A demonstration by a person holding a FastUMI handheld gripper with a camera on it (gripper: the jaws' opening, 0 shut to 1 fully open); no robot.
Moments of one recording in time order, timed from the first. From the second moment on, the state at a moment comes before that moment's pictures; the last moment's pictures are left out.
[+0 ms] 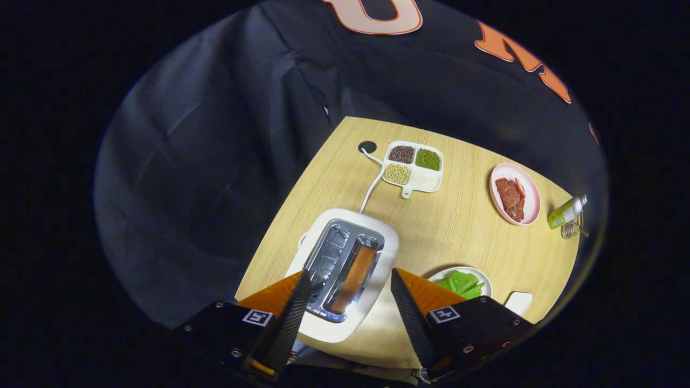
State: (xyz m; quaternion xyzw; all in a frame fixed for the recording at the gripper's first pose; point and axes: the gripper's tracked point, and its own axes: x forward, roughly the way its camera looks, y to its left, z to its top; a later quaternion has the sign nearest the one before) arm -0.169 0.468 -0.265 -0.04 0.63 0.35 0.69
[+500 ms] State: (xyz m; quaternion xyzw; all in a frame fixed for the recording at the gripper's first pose) arm -0.181 0.479 -0.303 -0.05 0.69 0.31 0.65
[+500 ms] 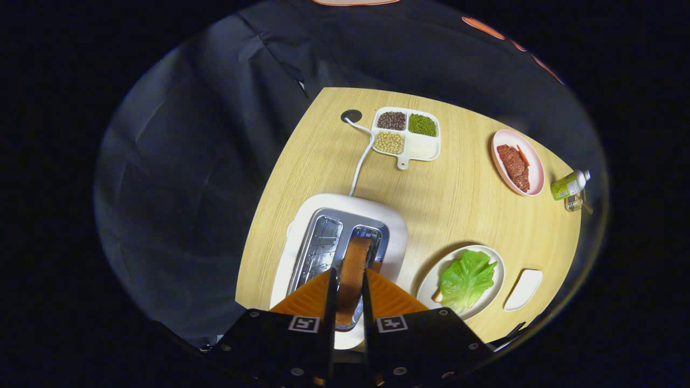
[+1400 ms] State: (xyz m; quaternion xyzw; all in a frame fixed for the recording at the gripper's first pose) arm -0.143 0.403 -0.222 0.13 0.61 0.39 0.68
